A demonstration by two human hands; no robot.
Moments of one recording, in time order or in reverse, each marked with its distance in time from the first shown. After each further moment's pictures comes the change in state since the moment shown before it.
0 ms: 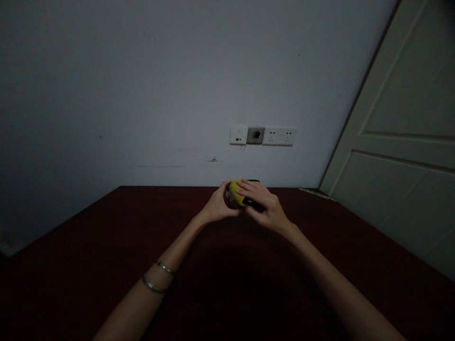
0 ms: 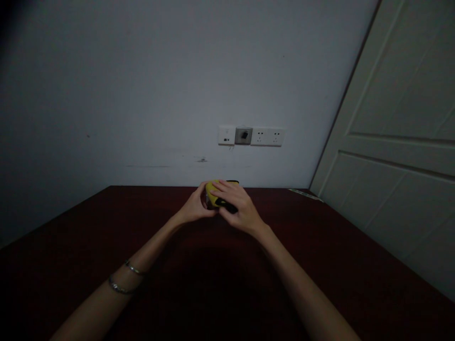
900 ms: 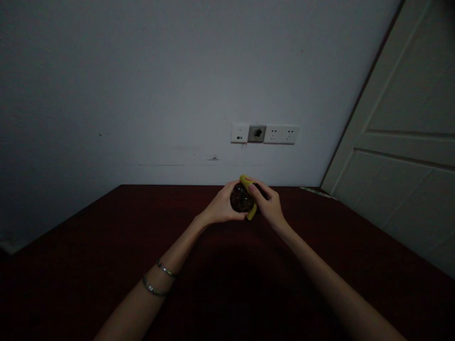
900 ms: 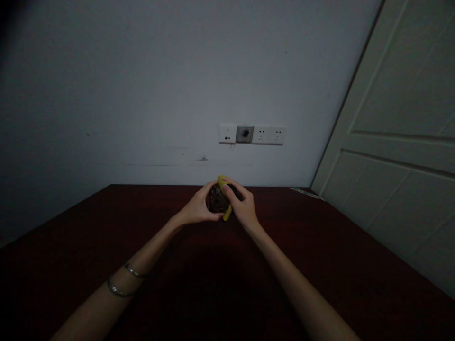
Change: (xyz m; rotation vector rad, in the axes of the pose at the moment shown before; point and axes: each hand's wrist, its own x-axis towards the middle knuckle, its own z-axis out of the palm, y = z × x) left_hand 0.000 0.004 0.006 0.120 -0.029 0.121; right_hand 0.006 0.012 0.028 0.341 0.415 0.379
